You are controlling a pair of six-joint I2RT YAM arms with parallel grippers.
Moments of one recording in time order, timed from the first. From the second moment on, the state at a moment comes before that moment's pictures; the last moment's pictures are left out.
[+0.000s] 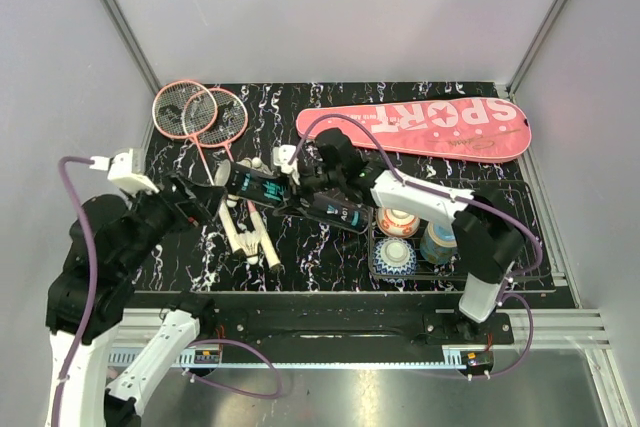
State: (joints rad) left arm -0.28 0.54 1.23 -0.93 0.01 -0.54; right arm 0.84 1.80 1.31 0.07 -0.71 -0.40
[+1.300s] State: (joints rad) left arm -0.28 0.74 1.25 -0.95 0.38 -0.35; right arm 0.83 1.70 1.23 0.06 -0.88 -0.42
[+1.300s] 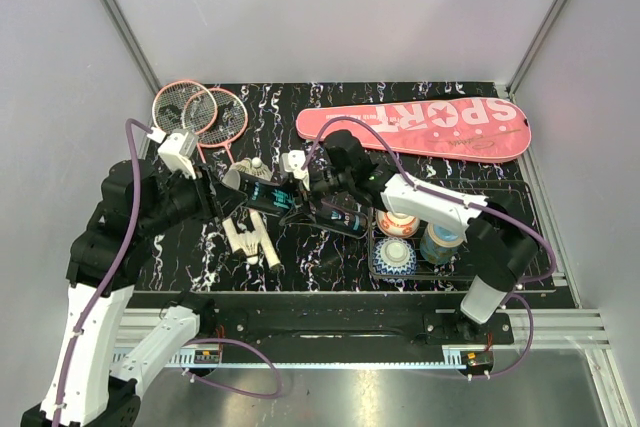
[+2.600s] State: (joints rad) left arm -0.27 0.67 1.22 -0.96 0.32 -0.26; right arm 1.02 1.73 1.32 0.12 -0.32 -0.45
